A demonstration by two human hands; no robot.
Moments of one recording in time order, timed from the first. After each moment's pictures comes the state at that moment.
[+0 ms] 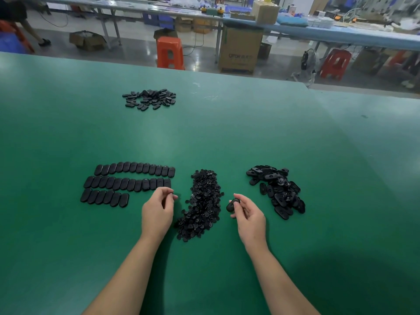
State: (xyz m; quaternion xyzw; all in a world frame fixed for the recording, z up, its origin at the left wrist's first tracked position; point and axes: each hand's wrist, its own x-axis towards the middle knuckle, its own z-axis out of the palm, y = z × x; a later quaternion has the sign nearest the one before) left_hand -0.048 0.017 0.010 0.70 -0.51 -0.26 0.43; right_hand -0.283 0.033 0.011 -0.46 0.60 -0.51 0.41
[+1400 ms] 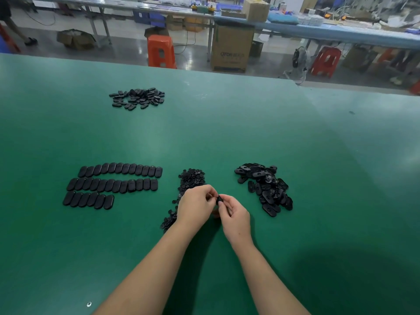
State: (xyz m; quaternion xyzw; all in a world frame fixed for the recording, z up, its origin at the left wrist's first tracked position) left_hand -0.159 -0.002 0.054 0.66 -0.66 -0.26 0.27; right_hand -0.284 0.022 0.002 -0.51 0.61 -0.47 0.39
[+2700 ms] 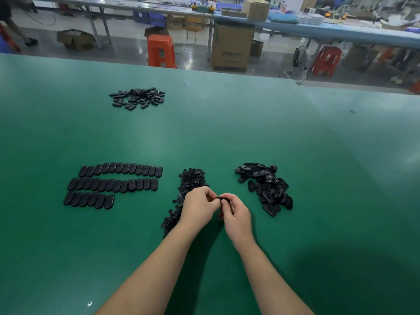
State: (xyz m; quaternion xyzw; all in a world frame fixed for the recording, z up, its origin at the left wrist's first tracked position) left_hand -0.167 -0.002 0.051 0.68 -0.59 -0.35 0.27; right_hand -0.287 0.022 0.002 -0.48 0.60 -0.49 0.42
